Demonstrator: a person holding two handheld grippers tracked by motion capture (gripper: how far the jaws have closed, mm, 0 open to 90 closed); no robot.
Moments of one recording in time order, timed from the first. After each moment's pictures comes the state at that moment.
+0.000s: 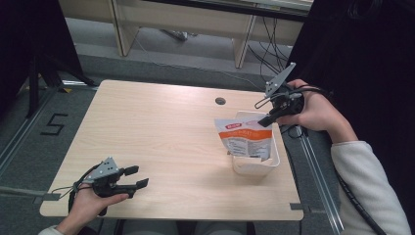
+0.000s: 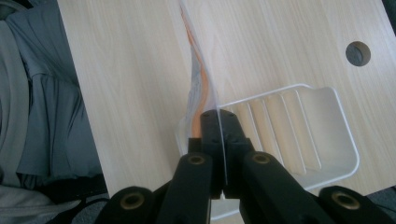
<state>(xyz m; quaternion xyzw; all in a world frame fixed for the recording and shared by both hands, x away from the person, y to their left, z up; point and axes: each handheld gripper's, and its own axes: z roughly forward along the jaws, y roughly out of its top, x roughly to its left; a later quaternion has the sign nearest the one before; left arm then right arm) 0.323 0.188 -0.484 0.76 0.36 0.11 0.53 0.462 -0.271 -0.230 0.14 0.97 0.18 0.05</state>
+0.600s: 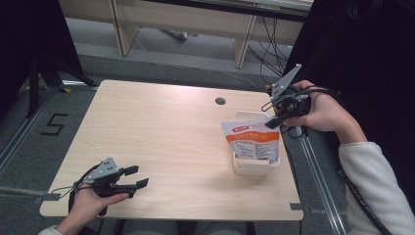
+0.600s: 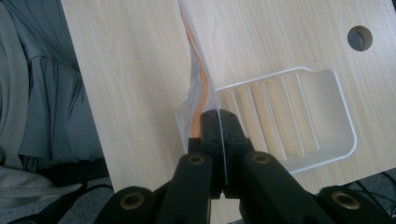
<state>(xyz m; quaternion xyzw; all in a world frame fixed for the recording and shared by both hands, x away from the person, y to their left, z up) 0.323 0.188 -0.485 0.75 0.36 0.11 0.54 0.457 -0.284 -0.228 0.14 0.98 0.16 0.05</state>
